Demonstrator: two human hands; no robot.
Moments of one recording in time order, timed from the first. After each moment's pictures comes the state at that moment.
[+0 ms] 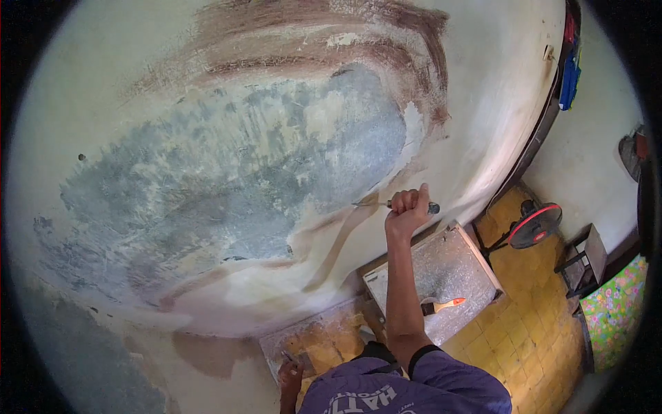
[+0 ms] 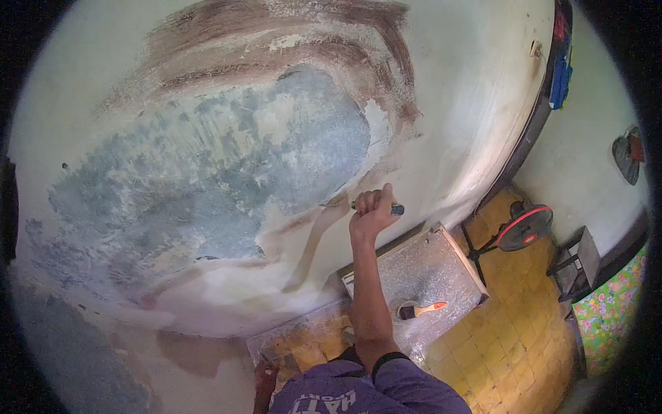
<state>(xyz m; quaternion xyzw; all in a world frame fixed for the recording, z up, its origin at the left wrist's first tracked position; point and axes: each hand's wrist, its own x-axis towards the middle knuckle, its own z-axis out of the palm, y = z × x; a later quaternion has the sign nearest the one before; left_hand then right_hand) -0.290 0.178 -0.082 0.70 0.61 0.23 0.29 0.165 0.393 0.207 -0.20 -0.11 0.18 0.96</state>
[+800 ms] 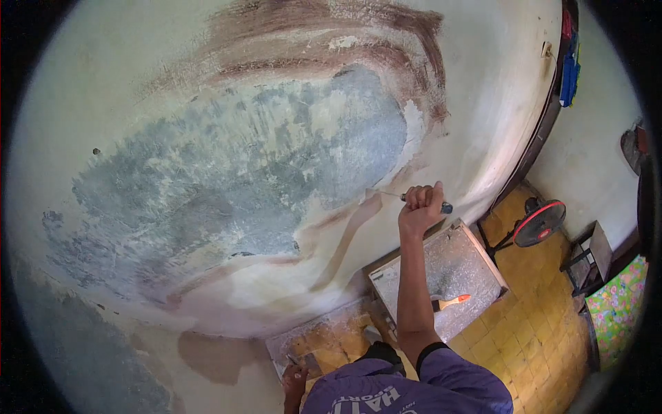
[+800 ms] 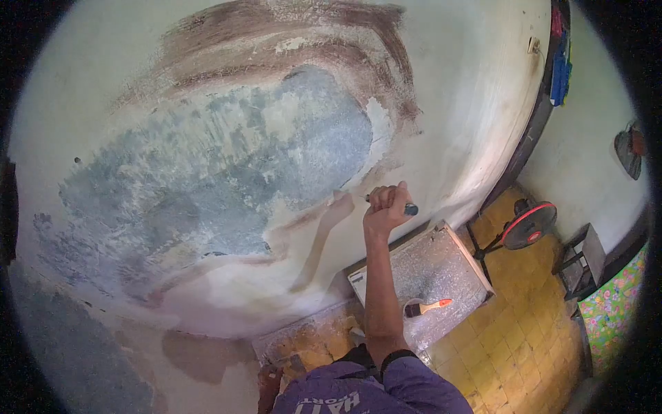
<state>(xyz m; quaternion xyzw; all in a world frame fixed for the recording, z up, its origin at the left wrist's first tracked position) -0.291 0.157 -0.048 0.69 0.65 0.20 0.26 0.172 0.372 0.220 -0.16 -0.11 0.14 0.97</state>
